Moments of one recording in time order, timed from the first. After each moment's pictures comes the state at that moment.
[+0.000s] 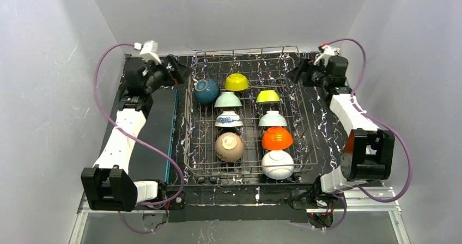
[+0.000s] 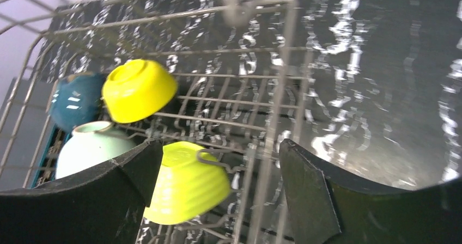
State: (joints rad) left arm -0.10 1.28 1.14 -0.06 0.46 -0.41; right arm 0.04 1.51 1.10 0.03 -0.49 0.30
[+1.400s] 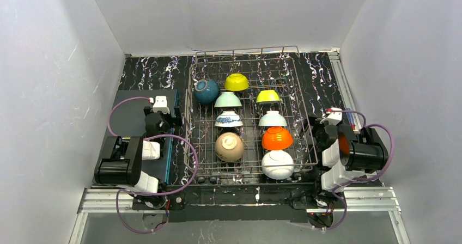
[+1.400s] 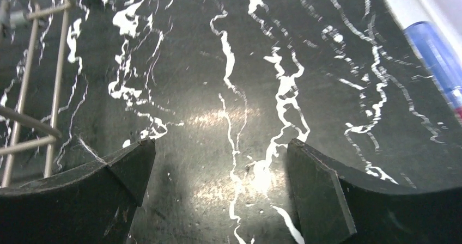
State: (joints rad) left arm -0.04 1.48 0.27 0.93 -0.04 0.01; right arm -0.09 1.57 0.08 1.26 0.01 0.11
